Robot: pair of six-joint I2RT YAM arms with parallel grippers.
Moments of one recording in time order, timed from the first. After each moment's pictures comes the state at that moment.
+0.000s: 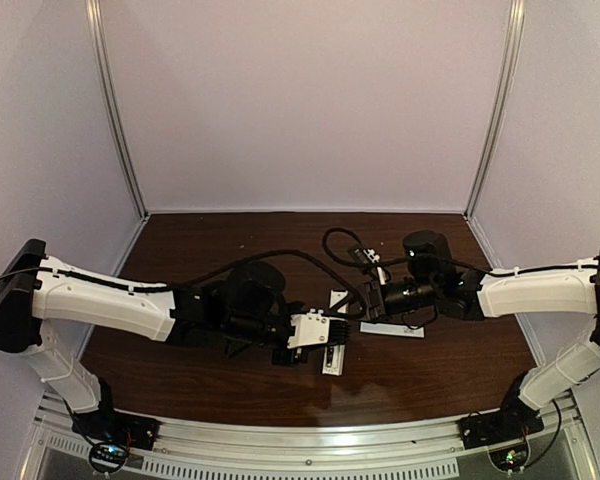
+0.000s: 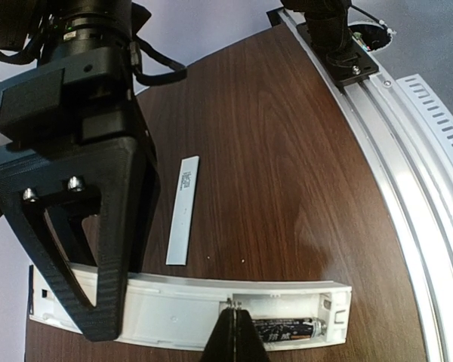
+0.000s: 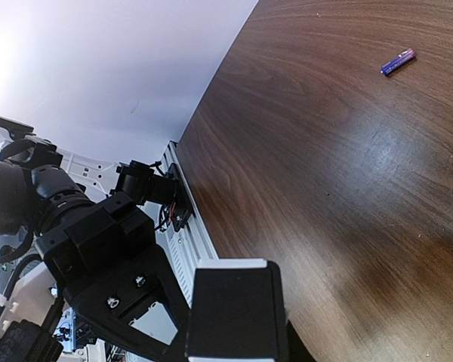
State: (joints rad) left arm -1.20 1.58 0.96 0.06 0.18 0.62; right arm 0.76 1.41 0.75 0.20 -0.70 0.72
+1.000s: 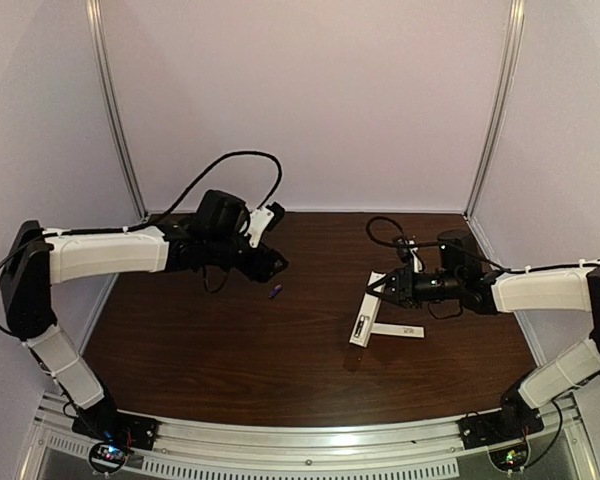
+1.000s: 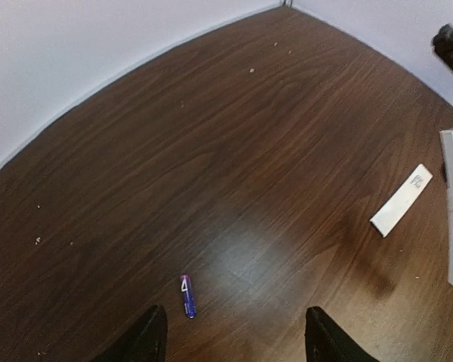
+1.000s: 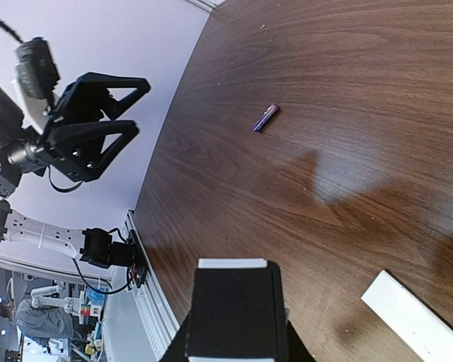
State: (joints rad) left arm -0.77 1.60 1.12 -0.10 0.09 0.02; right arm 0.49 1.40 0.64 0.26 -0.70 0.71
